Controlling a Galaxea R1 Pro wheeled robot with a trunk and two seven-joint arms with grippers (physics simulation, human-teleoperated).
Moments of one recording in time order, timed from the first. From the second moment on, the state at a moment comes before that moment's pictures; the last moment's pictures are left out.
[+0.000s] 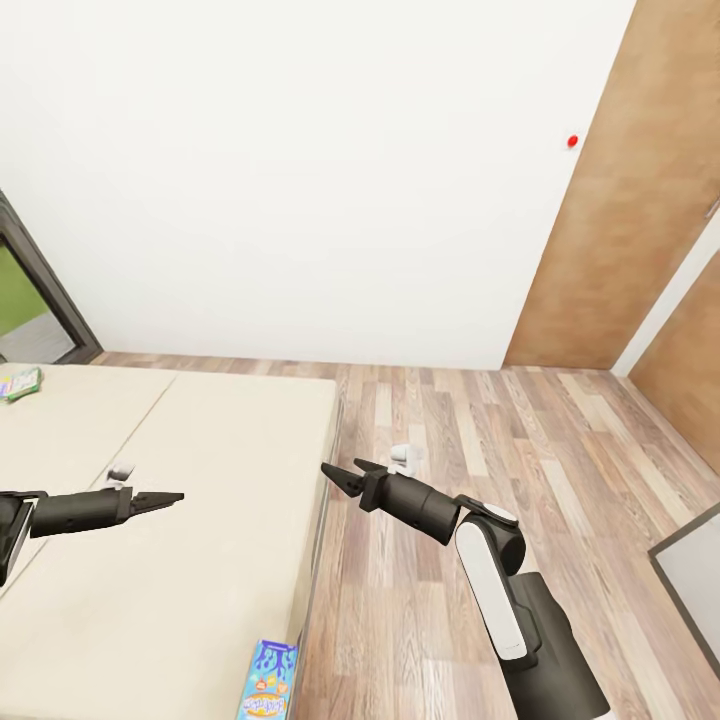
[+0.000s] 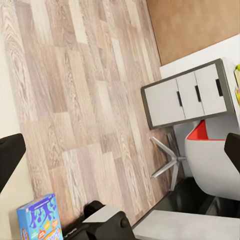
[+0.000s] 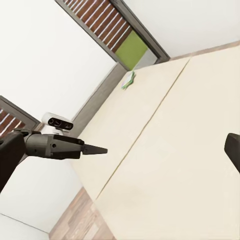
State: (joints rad) left arm -0.78 0.46 0.39 -0.68 -0.31 0.72 -1.56; right arm -0.42 0.15 0.17 -1.55 -0.46 0.69 0.51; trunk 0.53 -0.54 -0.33
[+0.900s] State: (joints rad) left arm -0.78 0.45 0.39 -0.68 -0.31 0.72 -1.56; right arm -0.42 0.15 0.17 -1.55 -0.46 0.69 0.51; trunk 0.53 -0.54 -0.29
